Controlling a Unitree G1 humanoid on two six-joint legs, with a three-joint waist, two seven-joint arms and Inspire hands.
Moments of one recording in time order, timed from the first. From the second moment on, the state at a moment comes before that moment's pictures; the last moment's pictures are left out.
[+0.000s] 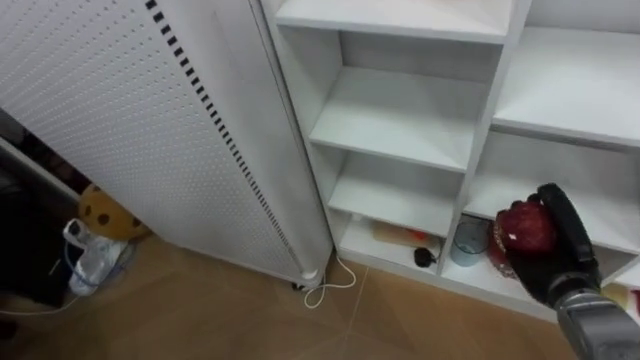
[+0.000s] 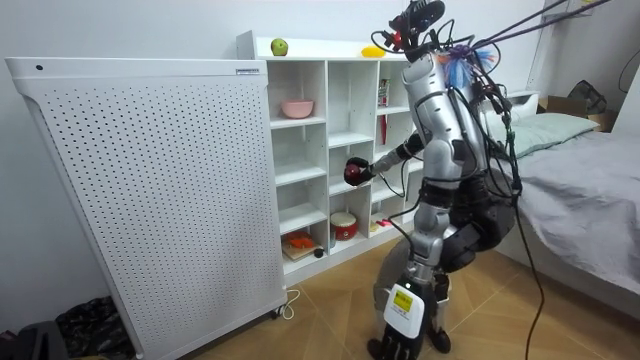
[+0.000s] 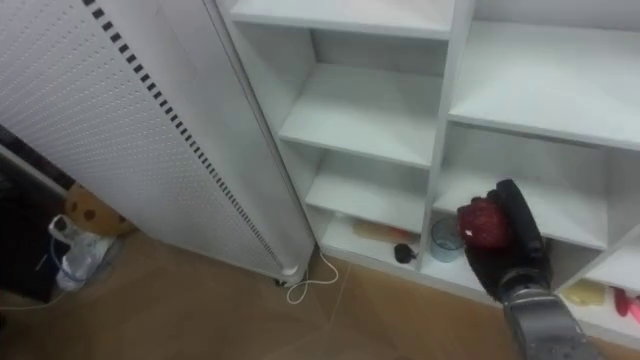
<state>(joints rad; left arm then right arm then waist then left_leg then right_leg) 0.12 0.29 -0.28 0.92 -0.06 0.08 0.18 -0.77 -0.47 -0.03 1.00 1.59 0.00 -0.01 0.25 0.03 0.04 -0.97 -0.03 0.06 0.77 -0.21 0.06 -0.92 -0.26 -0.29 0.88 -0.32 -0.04</state>
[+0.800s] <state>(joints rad) 0.22 0.31 -0.28 0.79 -0.08 0.07 0.22 -0.85 -0.55 -0.08 0.96 1.55 -0.09 -0.25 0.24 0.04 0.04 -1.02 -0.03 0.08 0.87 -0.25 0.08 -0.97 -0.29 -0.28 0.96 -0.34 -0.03</state>
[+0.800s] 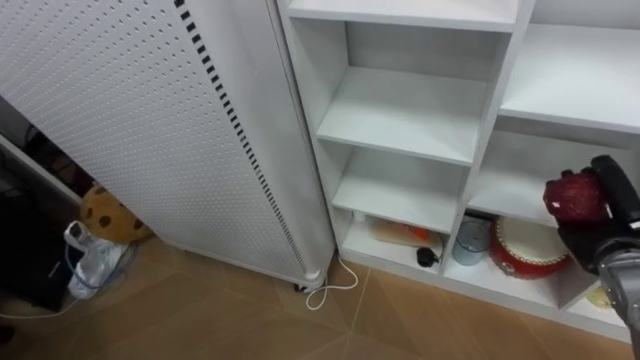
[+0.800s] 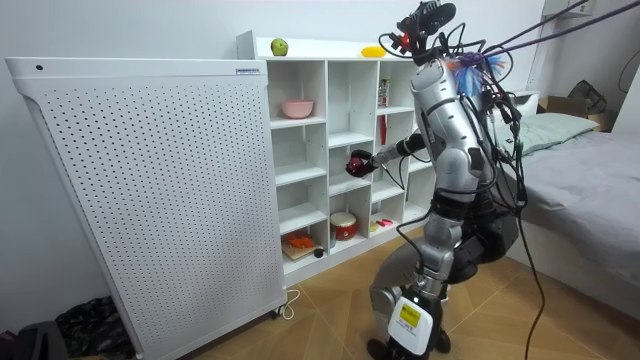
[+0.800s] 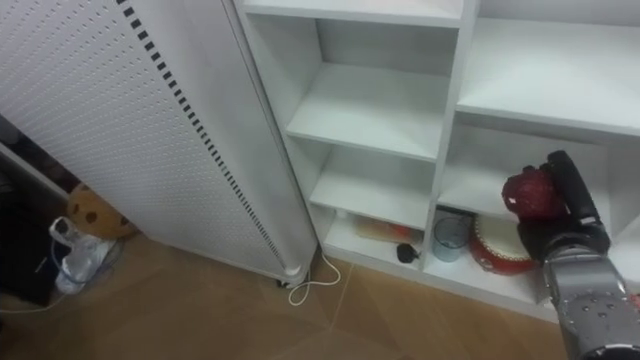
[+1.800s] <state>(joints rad) 0.27 0.29 -0.28 0.77 -0.07 0.06 0.30 -0.86 -0.56 -0.19 0.93 1.57 -0.12 -0.43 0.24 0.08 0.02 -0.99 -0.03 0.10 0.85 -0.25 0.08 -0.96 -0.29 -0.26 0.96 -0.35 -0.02</state>
